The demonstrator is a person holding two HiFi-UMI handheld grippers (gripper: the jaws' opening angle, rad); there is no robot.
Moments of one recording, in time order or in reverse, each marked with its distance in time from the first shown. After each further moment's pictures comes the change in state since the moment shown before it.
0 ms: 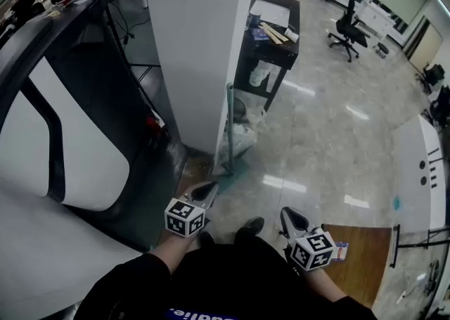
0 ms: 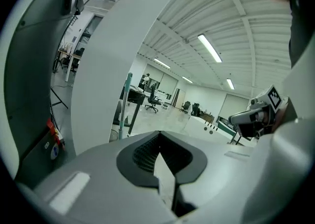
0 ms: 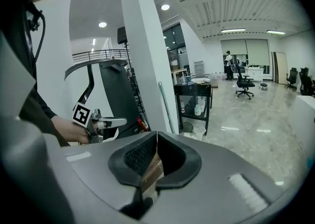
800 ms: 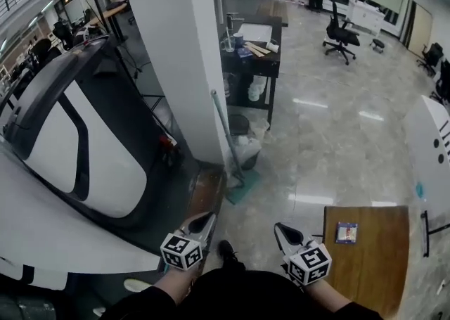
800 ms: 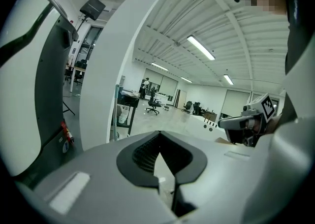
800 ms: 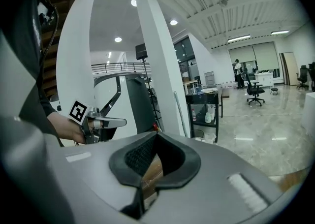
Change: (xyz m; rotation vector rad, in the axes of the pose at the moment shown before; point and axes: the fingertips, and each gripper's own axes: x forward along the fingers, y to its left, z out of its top) left arm -0.115 -0.148 -0.040 0.060 -0.042 0.056; right arm -0.127 0.048 -0.071 -0.053 -0.145 0.140
